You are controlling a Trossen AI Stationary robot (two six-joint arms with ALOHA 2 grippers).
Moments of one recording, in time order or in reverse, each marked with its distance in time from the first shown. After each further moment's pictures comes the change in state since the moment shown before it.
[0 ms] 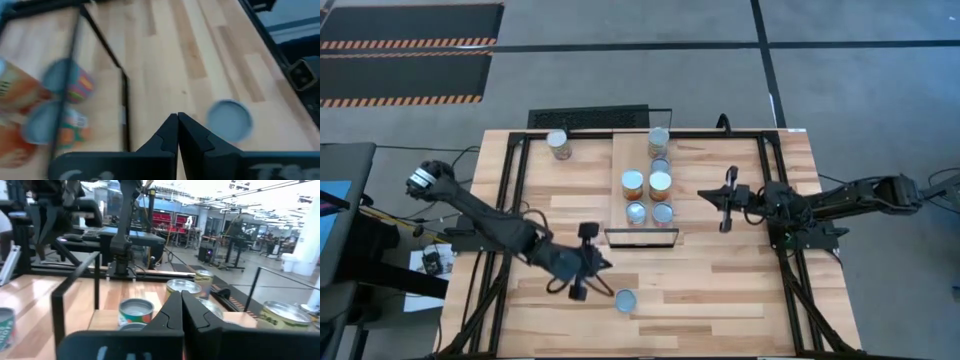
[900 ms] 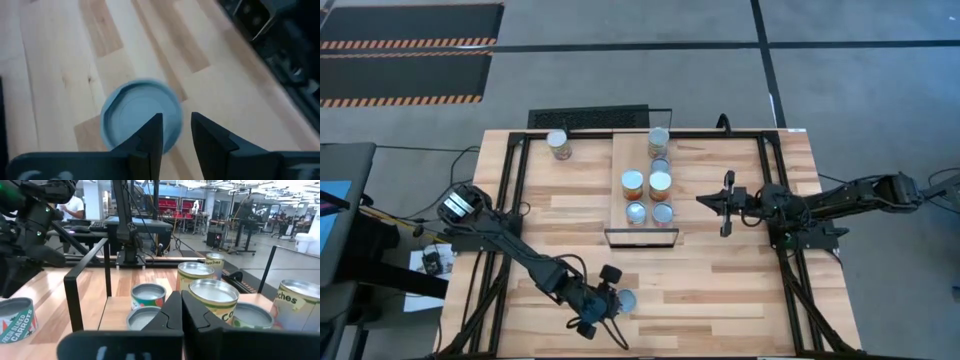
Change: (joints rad) left arm -0.102 0.401 0.032 0.244 0.169 0.059; right arm 0.035 0.000 0.000 -0.074 0.008 0.072
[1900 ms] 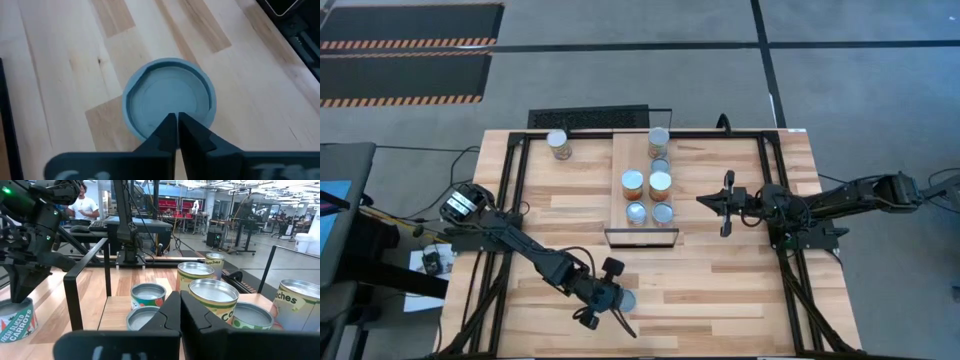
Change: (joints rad) left arm 0.056 0.008 -0.001 -0.057 0.062 0.039; right arm -0.002 0.000 0.000 -0.003 -0.001 0.000
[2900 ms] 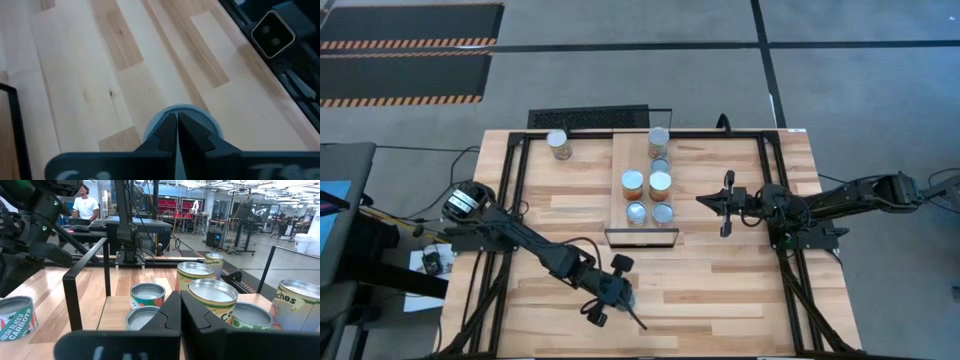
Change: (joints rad) left arm 0.061 -0.002 0.077 0.000 0.077 0.040; right arm -0.001 0.000 0.000 0.000 0.001 -0.005
